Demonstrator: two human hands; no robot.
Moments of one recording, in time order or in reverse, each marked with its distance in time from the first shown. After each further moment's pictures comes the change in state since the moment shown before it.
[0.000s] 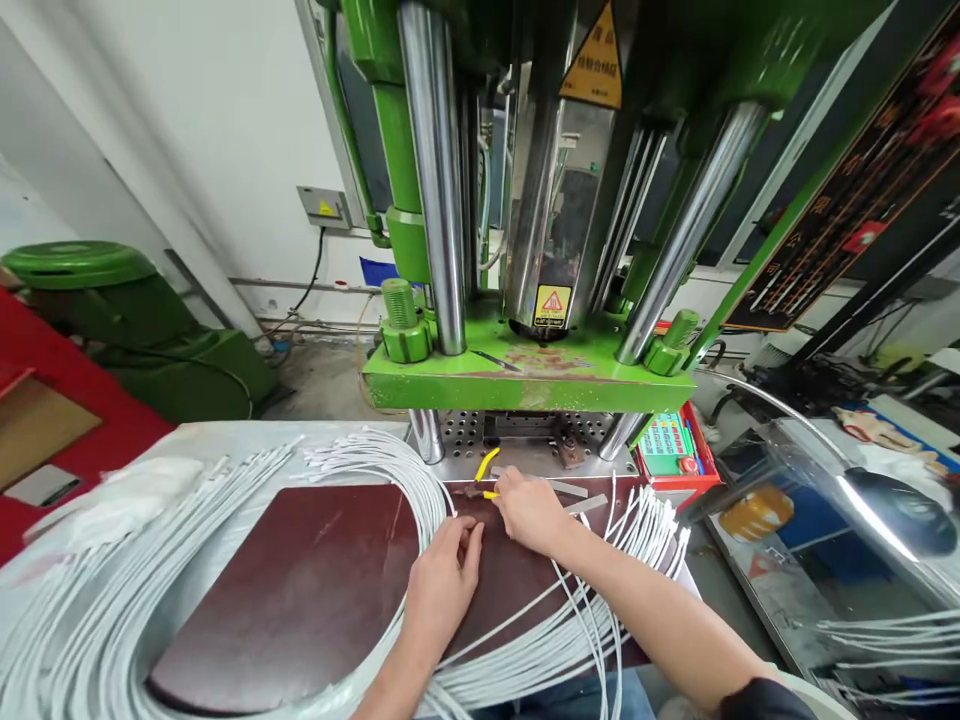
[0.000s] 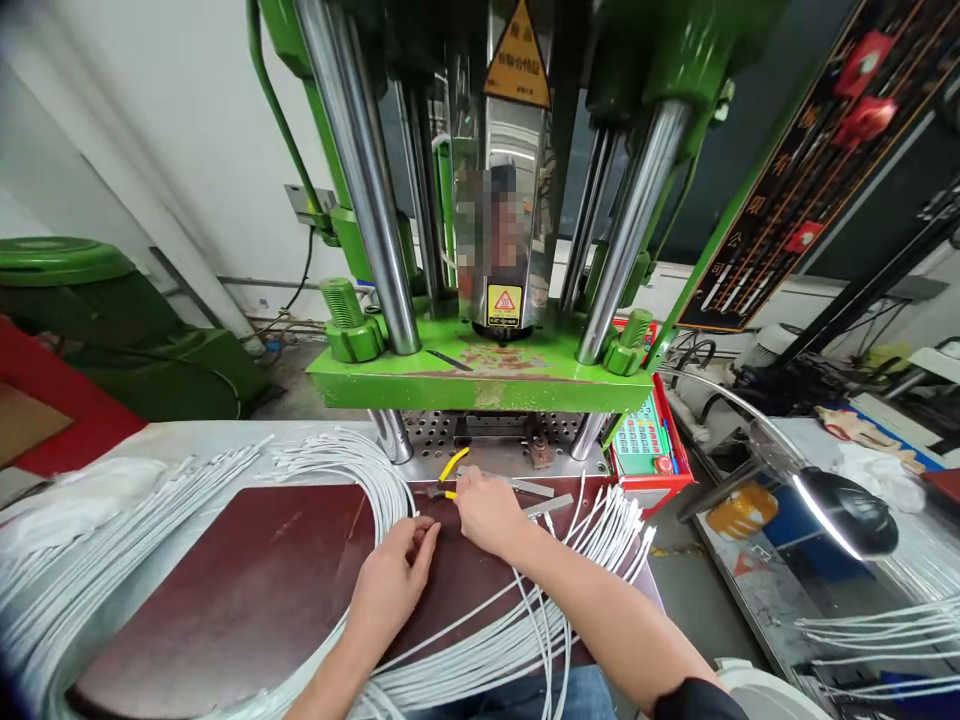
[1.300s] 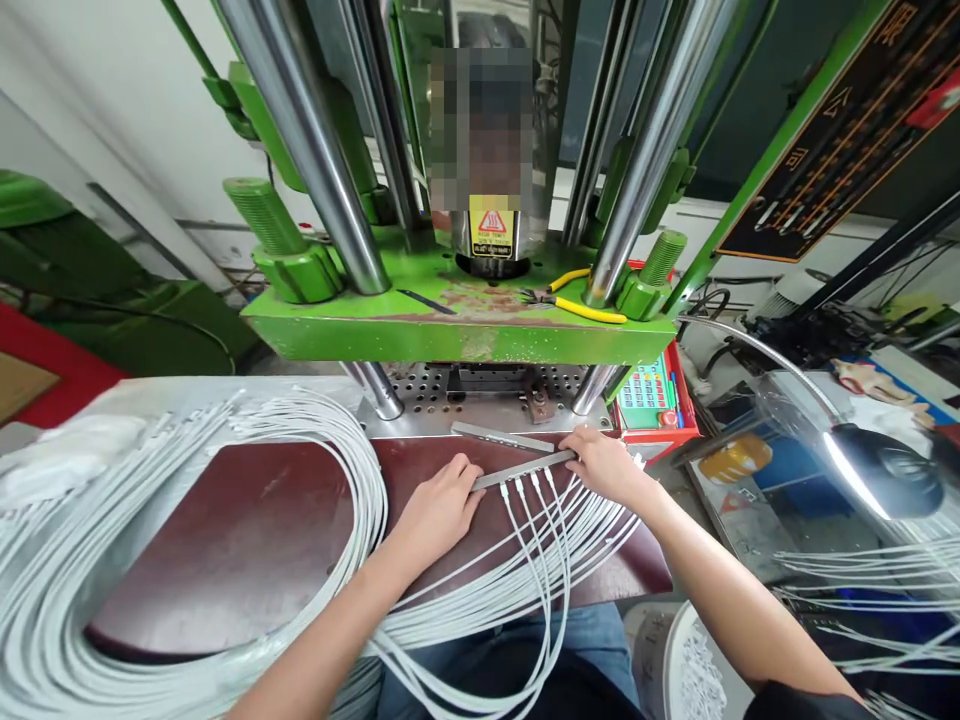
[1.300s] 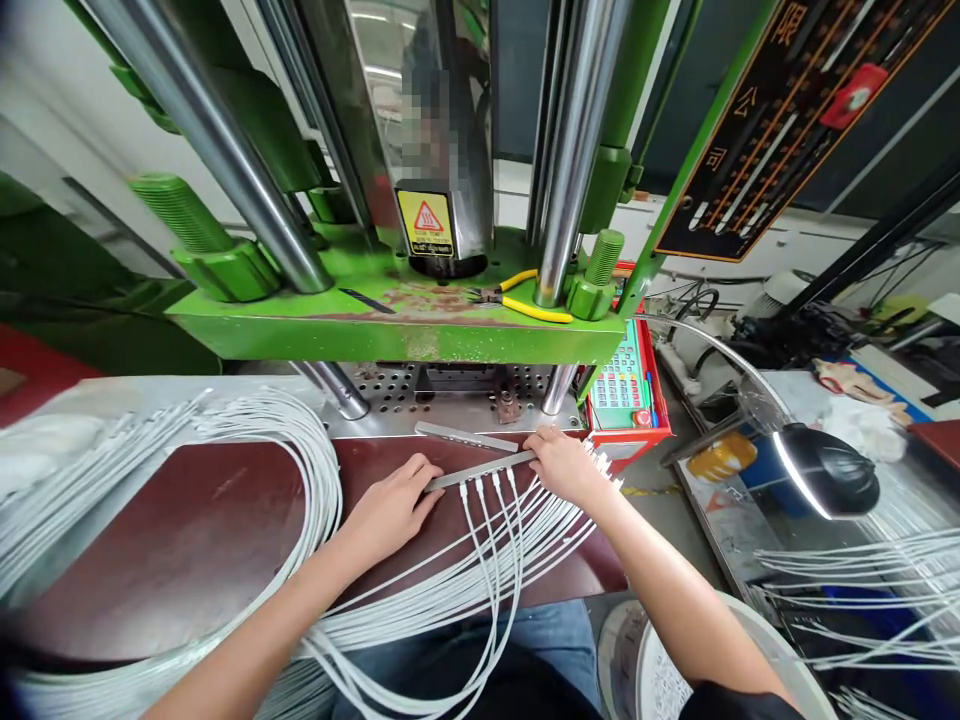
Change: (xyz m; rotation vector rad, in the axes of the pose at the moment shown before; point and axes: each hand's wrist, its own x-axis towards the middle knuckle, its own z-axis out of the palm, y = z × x) left_hand 0.030 0.037 0.020 0.303 -0.504 0.255; right_hand -0.088 0.139 -0.003 0.044 -0.047 0.099
